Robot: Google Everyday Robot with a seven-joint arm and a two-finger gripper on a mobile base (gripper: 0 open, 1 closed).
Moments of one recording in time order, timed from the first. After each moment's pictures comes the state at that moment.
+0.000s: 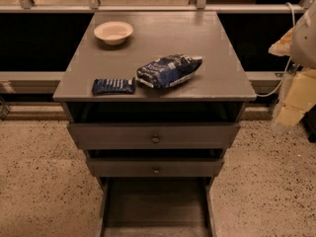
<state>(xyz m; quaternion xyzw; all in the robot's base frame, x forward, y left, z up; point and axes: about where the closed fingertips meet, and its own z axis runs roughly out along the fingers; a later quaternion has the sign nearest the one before) 0.438 -0.217 0.976 -0.60 0.78 -0.03 0.16</state>
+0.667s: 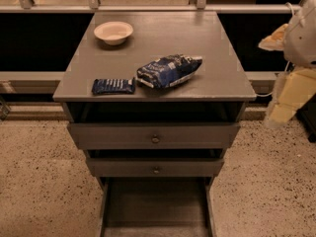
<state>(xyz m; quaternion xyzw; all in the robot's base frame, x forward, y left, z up) 0.449 -0.204 0.977 -0.63 0.75 -0.04 0.19</state>
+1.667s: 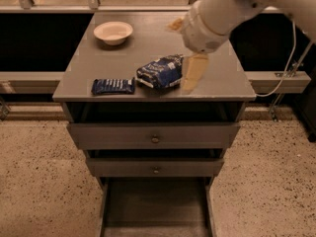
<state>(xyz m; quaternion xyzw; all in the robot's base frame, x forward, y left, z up) 0.591 -0.049 0.940 -0.77 0.56 -0.02 0.30</state>
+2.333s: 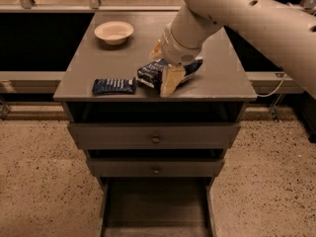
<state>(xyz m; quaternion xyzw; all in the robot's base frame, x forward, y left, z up) 0.617 -0.011 0.881 -0.80 0.55 -0.01 0.25</state>
